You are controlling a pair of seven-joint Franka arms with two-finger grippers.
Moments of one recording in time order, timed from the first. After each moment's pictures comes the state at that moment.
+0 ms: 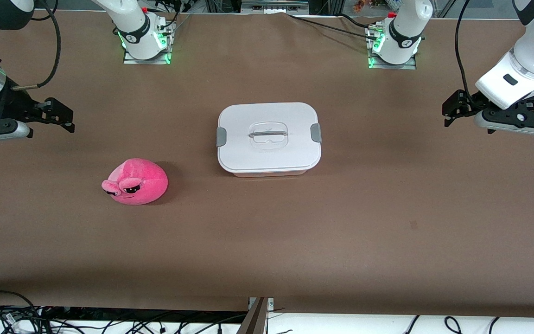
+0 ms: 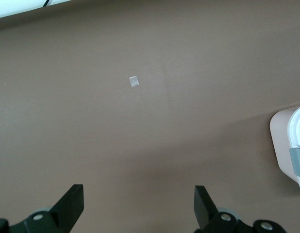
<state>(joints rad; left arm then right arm) -0.04 -0.02 -0.10 -1.68 0.07 1.71 0.04 0.18 0.07 -0.11 -1.57 0.00 1.69 -0.08</state>
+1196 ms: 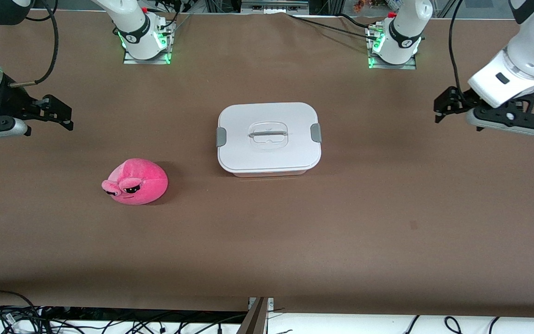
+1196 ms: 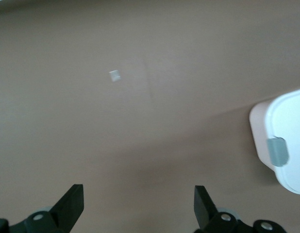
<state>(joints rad) -0.04 -0.01 -0.14 -1.68 0.01 1.68 0.04 0.19 0.07 -0.11 -1.55 0.00 1.67 -0.08</state>
